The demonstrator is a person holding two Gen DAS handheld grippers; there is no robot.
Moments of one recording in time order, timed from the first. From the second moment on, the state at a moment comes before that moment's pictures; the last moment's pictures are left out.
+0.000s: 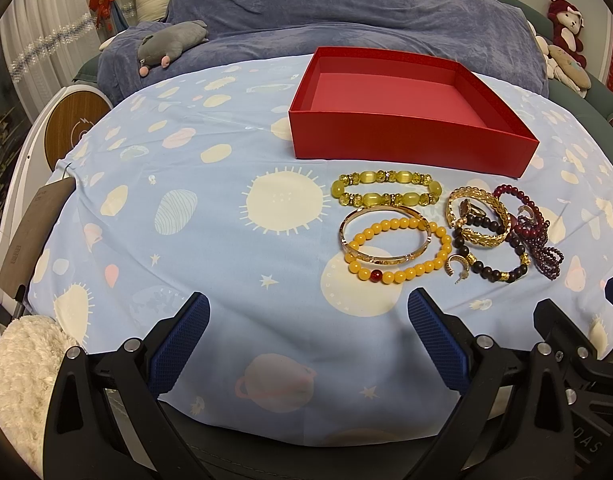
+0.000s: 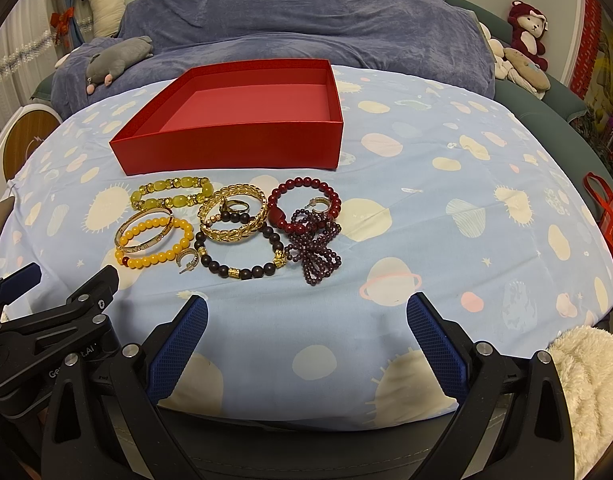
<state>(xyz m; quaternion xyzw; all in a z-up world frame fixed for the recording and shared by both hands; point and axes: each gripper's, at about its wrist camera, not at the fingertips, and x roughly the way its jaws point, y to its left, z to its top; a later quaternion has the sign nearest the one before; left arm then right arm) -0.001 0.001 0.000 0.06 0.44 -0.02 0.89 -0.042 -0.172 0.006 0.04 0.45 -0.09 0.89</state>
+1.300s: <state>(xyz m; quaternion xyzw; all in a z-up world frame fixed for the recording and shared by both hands) -0.001 0.004 0.000 0.05 0.45 -0.02 0.89 -0.041 -0.173 0.007 0.03 0.45 -0.09 0.89</state>
